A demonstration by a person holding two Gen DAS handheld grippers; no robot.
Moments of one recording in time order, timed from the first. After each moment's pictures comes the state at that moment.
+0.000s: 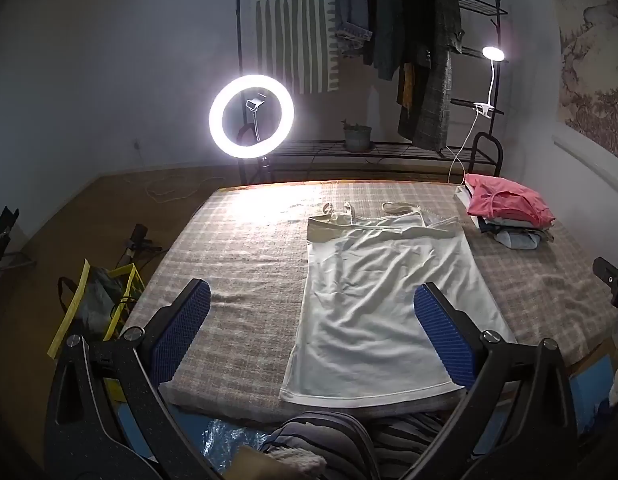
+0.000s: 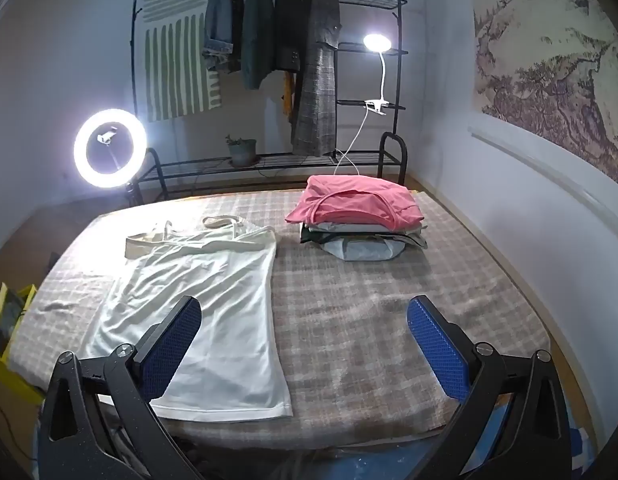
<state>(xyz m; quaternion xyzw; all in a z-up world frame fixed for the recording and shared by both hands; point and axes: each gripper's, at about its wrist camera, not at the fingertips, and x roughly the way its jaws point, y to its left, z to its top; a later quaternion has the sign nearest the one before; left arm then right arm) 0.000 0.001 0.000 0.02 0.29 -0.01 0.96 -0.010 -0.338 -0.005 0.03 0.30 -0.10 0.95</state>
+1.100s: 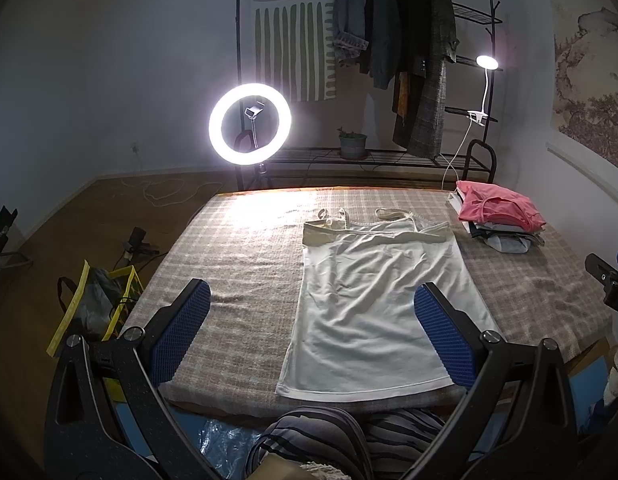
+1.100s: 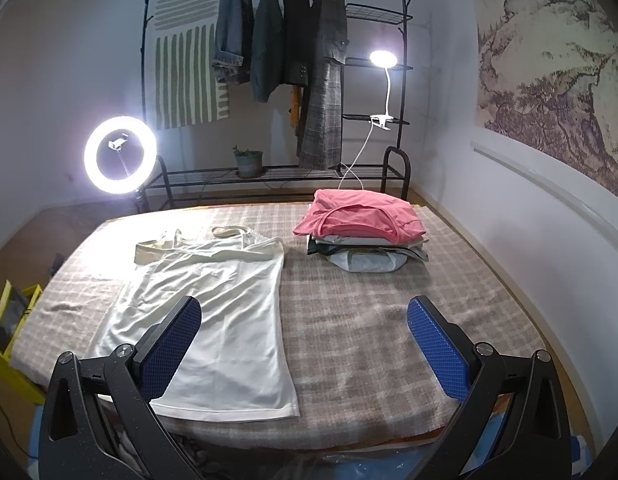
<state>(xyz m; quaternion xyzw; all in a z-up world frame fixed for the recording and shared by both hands) -0.020 -0.007 0.024 0.02 0.28 -0.02 0.96 -0.023 -0.327 0.008 0.02 0.27 -0.09 0.96</state>
